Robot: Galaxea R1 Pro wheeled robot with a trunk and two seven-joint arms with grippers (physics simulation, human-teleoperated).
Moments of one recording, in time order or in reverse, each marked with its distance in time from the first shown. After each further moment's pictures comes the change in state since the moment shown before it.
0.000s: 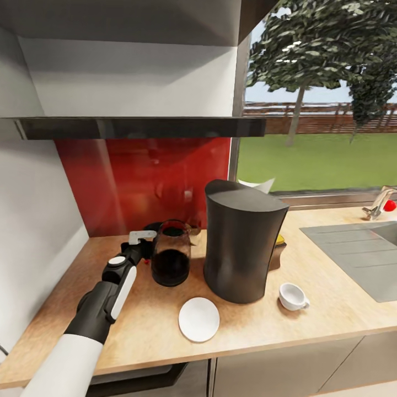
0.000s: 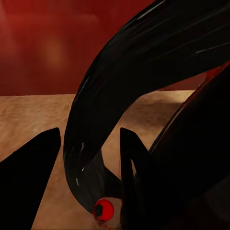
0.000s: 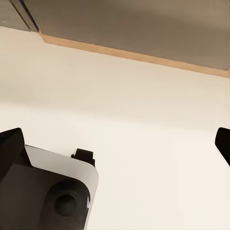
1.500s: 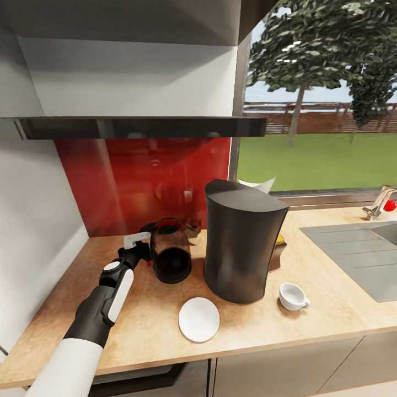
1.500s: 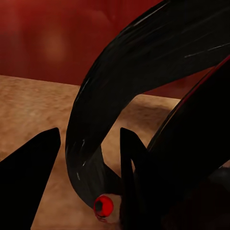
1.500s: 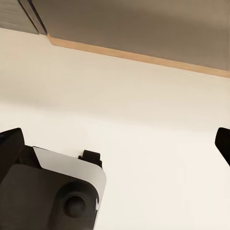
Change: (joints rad) left arm 0.020 -0.016 0.068 0.035 0.105 -0.090 0.016; right arm 0.000 0.020 -0.001 0.002 0.002 -0.002 -0.001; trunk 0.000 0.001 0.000
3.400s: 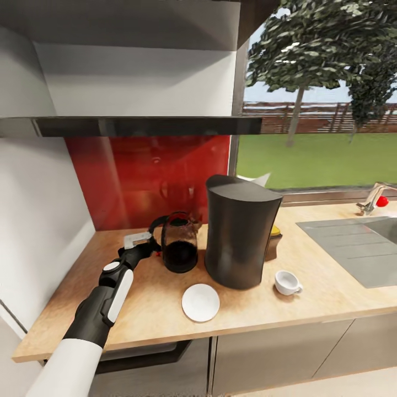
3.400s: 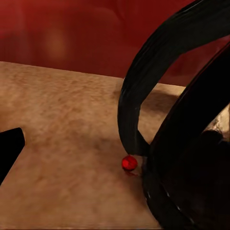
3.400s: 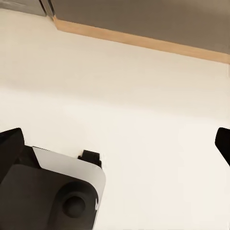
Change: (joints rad) left arm 0.001 0.003 0.000 0.000 -0.002 0.001 -0.013; right arm 0.000 -0.001 0.000 0.000 0.000 0.000 -0.001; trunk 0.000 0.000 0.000
